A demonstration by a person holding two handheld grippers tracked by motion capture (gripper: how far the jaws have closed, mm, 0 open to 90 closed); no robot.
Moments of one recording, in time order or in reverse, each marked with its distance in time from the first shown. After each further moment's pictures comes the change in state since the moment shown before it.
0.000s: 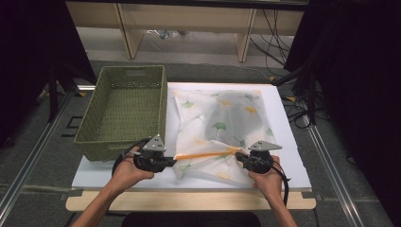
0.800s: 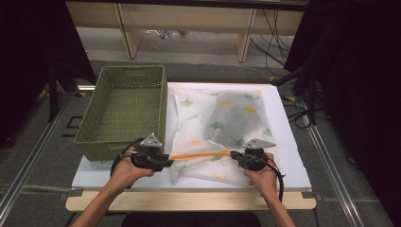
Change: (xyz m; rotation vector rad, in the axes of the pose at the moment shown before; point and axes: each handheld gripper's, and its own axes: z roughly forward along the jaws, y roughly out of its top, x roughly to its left) left arm 0.017 -0.012 0.008 0.015 0.024 -0.133; right arm 0.004 0.006 0.018 -0.001 0.022 -0.038
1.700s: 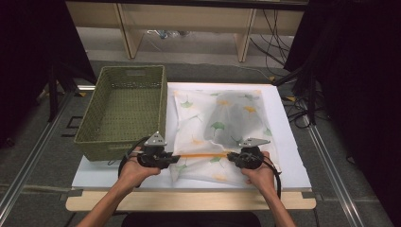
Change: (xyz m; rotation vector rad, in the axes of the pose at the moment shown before) left arm -0.010 0.009 0.008 -0.104 -0.003 -0.007; right arm -0.005 0.000 0.016 0.073 0.050 0.003
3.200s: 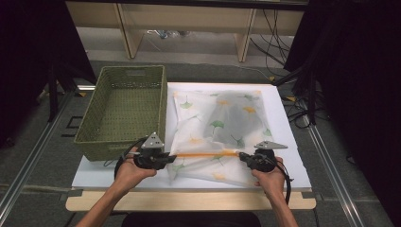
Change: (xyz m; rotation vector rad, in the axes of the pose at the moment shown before) left arm -0.001 -0.004 -0.009 0.018 0.047 0.050; right arm -0.013 -0.018 -0.030 -0.075 -0.056 0.163
